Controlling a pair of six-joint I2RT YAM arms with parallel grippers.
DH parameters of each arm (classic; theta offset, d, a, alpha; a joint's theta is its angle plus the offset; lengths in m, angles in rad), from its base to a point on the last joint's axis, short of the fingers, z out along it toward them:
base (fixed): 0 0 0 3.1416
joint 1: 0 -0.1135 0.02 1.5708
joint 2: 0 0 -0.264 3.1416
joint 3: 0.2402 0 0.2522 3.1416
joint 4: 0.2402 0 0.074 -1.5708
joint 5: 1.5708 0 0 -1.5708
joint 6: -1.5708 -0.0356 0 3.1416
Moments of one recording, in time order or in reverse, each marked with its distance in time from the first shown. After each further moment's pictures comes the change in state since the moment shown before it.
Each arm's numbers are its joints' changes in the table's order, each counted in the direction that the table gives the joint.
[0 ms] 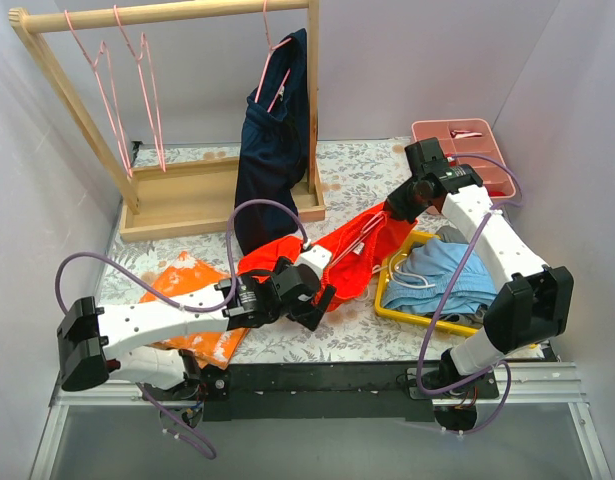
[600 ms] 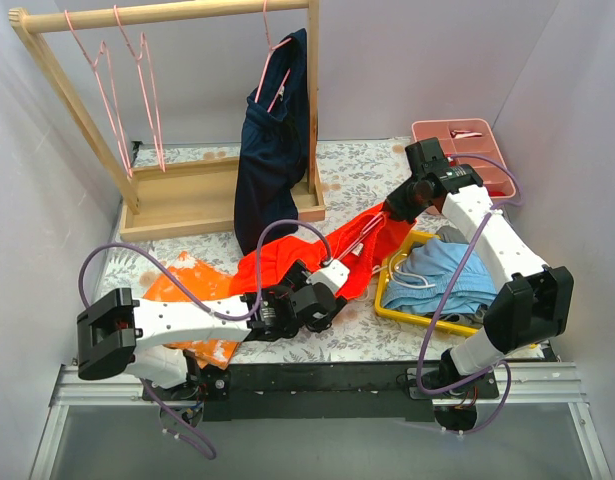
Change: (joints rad) left arm 0.090 0.124 -0.097 -0.279 -0.253 -0.201; right arm 0.001 0.000 0.000 0.001 -0.031 0.010
